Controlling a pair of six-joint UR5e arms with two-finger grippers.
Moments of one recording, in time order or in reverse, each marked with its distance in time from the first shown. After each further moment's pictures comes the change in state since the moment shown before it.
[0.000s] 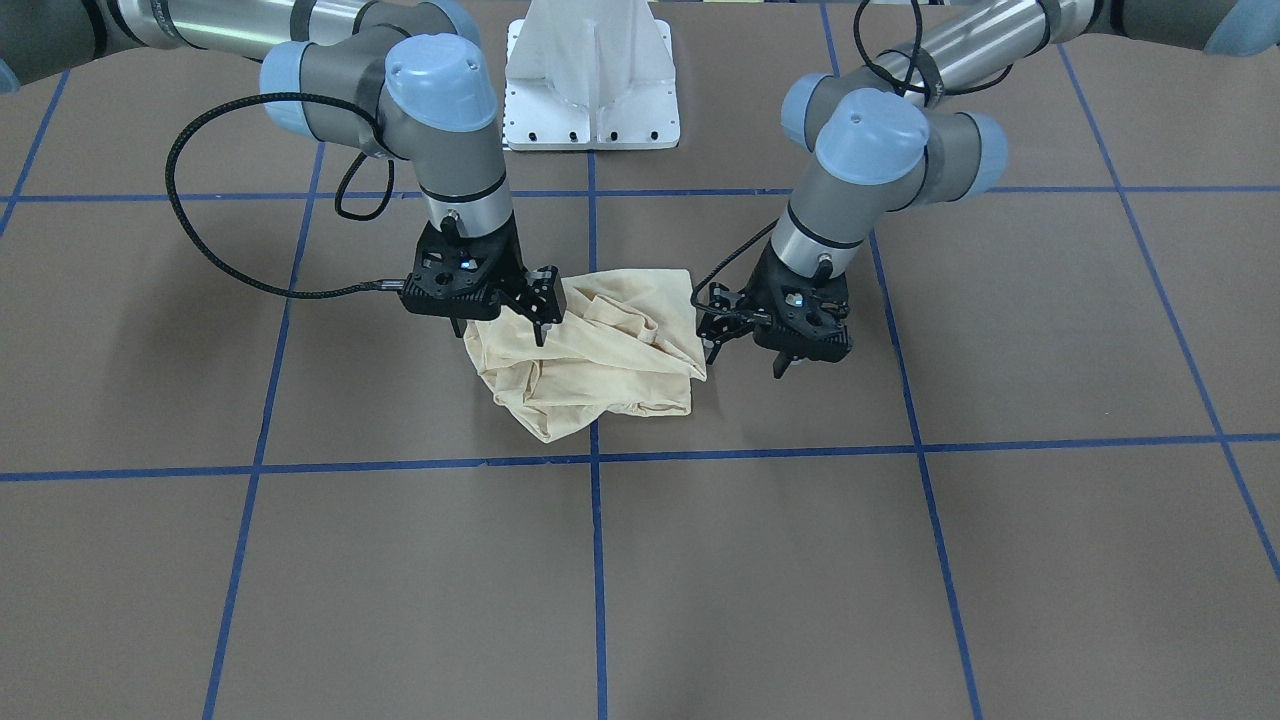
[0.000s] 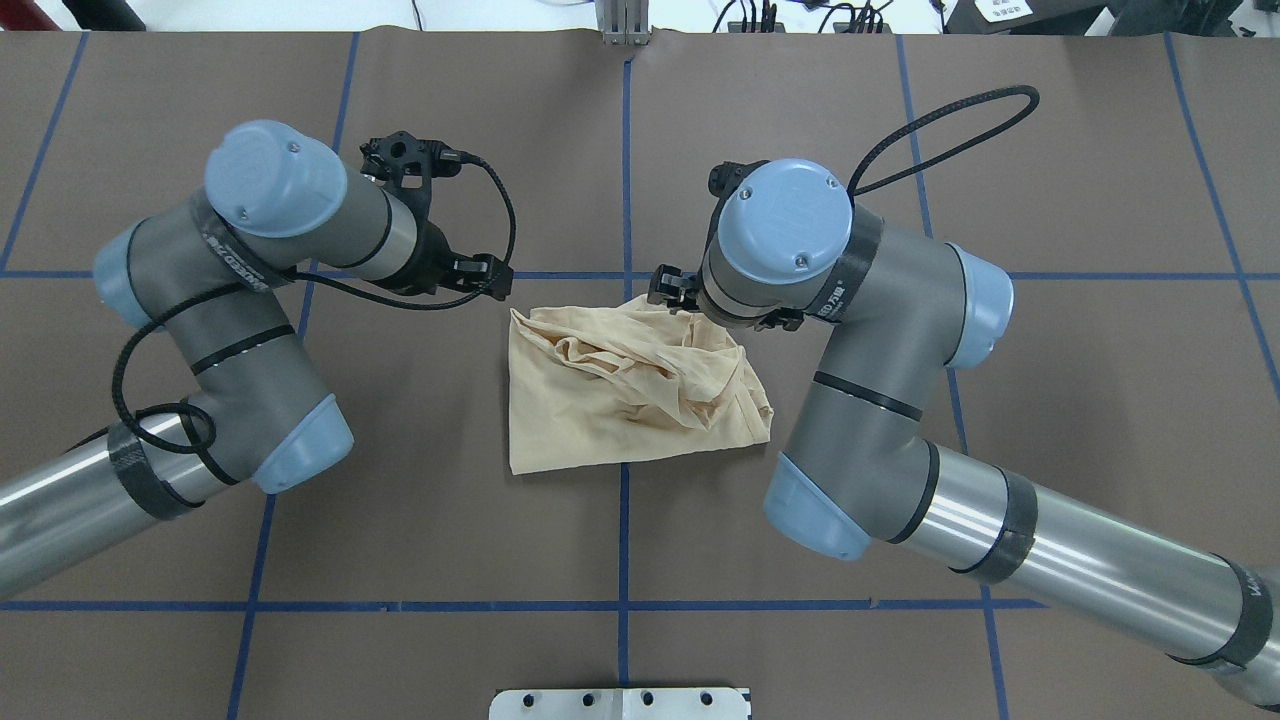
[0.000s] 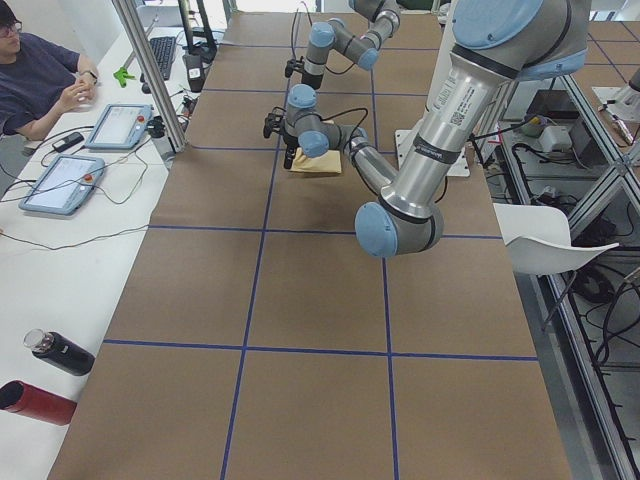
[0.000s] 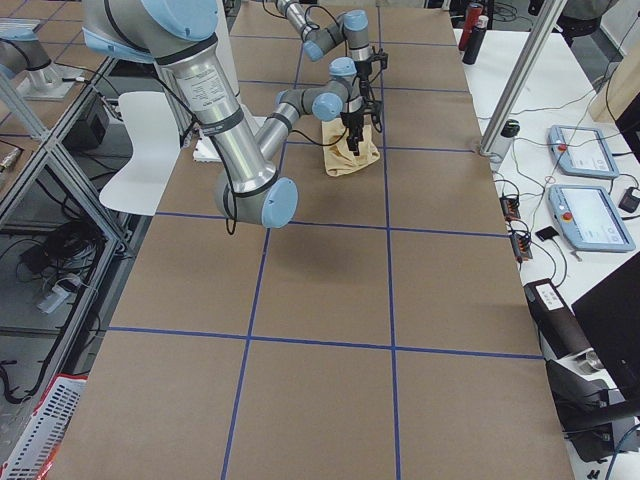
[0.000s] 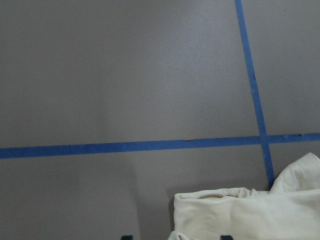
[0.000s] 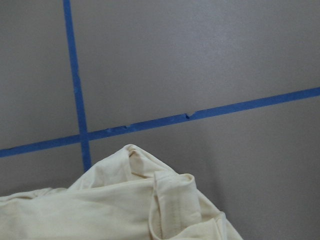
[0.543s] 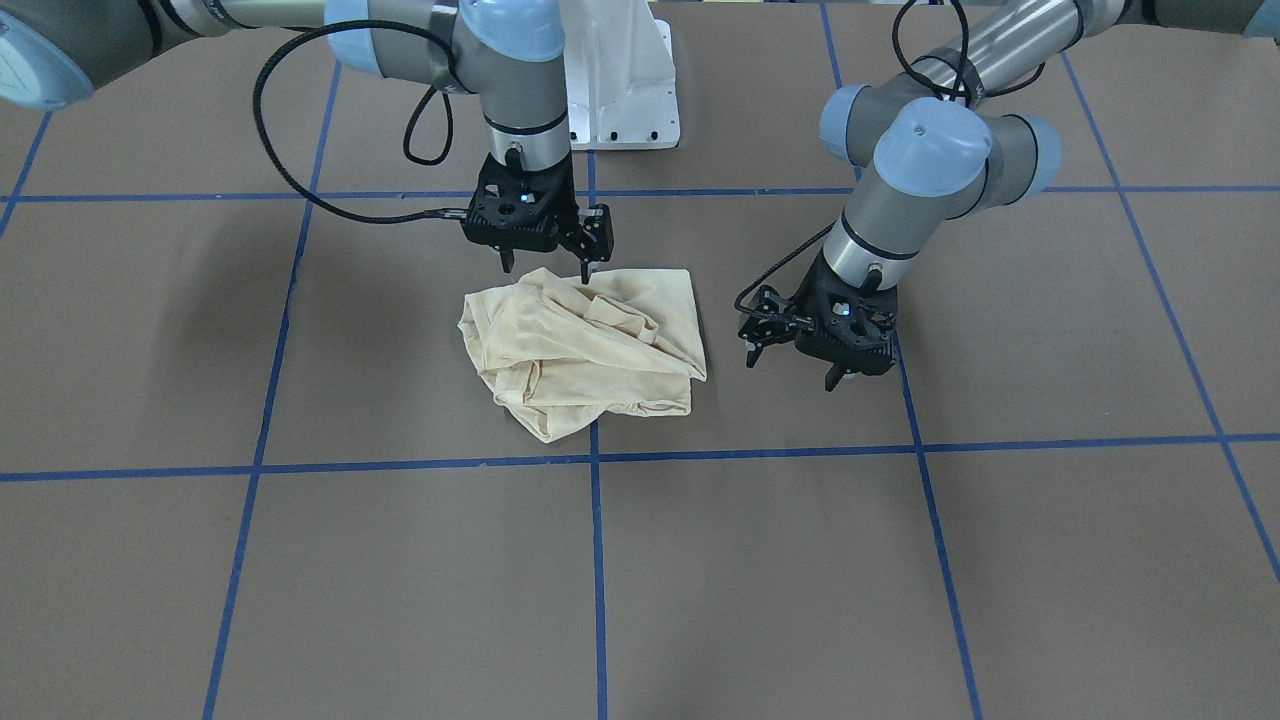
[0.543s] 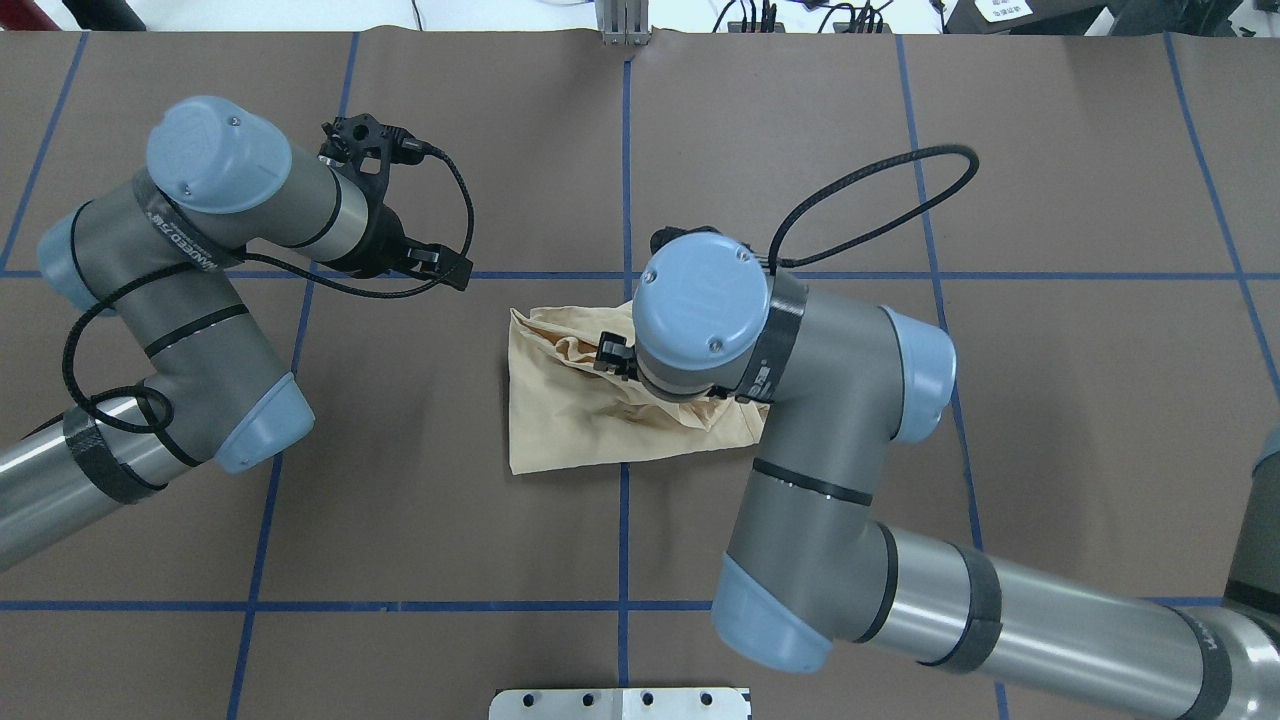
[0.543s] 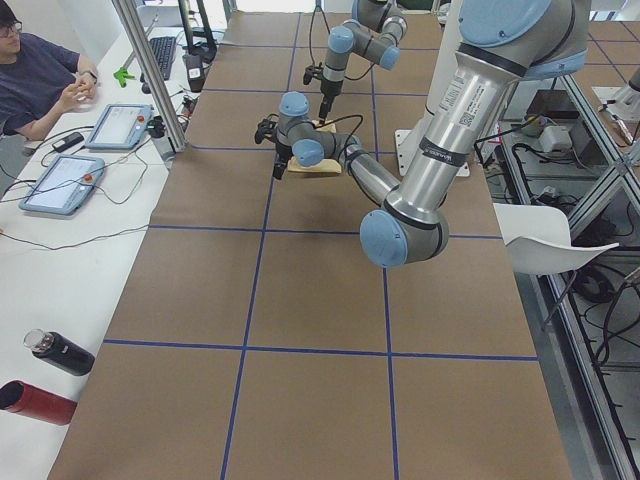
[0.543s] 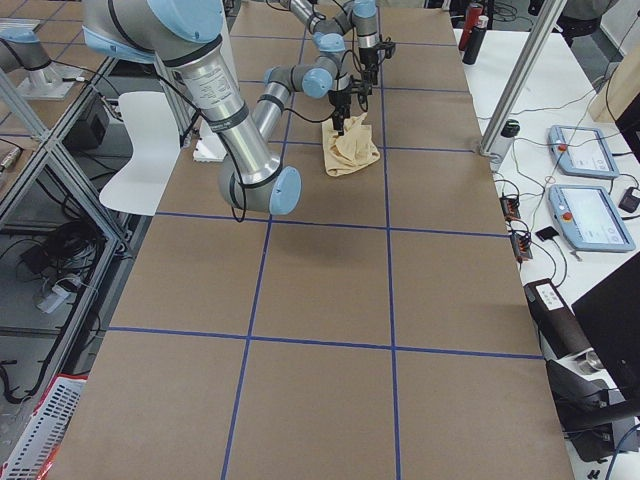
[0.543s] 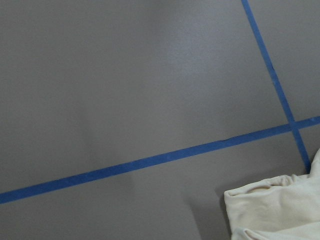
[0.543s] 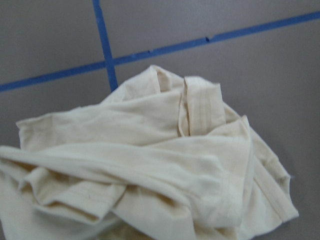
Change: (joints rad) left arm -0.038 0.035 -0.007 -0.002 -0.020 0.114; right arm -0.157 0.048 0.059 -0.160 -0.067 0.133
